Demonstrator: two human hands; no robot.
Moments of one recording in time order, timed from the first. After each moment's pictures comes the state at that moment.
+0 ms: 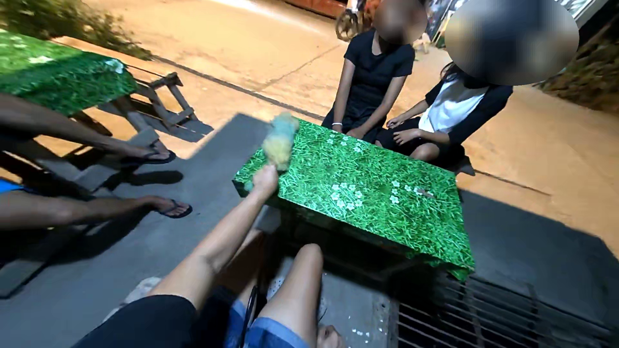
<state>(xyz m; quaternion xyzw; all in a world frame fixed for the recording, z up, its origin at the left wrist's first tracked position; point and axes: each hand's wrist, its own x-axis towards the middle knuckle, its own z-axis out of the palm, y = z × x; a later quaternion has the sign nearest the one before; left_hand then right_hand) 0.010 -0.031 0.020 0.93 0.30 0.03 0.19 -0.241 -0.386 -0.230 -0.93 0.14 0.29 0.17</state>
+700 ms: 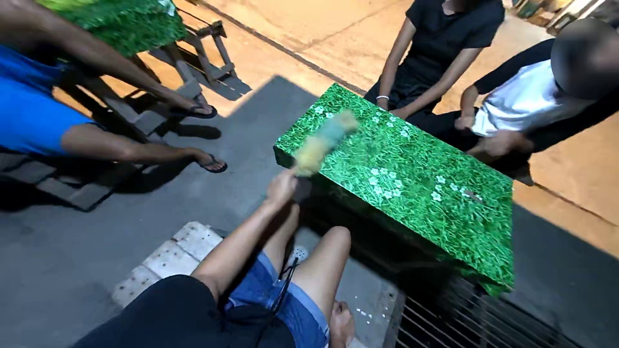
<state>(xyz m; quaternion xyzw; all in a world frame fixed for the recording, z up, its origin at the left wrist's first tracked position) -0.108 -0.028 -0.048 0.91 0.27 0.08 0.30 -0.244 -0.384 -0.224 -0.94 0.14 0.26 0.15</state>
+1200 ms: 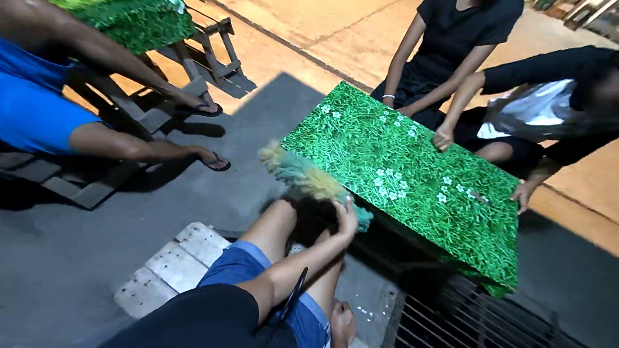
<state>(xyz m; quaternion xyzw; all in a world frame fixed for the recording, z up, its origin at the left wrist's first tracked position) -0.053 -0.224 -0.076 0.57 0.35 0.22 0.71 -0.243 -0.381 -0.231 -0.95 0.14 0.25 0.14</state>
